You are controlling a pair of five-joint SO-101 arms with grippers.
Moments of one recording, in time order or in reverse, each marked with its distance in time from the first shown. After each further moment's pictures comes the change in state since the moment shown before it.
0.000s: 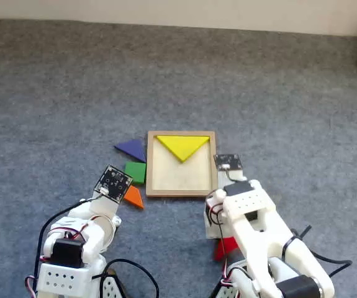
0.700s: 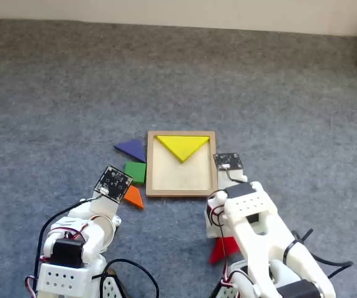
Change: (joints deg) left arm 0.0 0.0 0.0 0.0 0.0; right arm -0.2 -1.6 -1.2 0.9 1.7
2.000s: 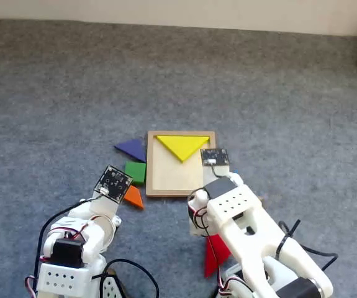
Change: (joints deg) left arm 0.0 0.0 0.0 0.0 0.0; right arm -11.3 0.1 -6.4 7.5 -15.2
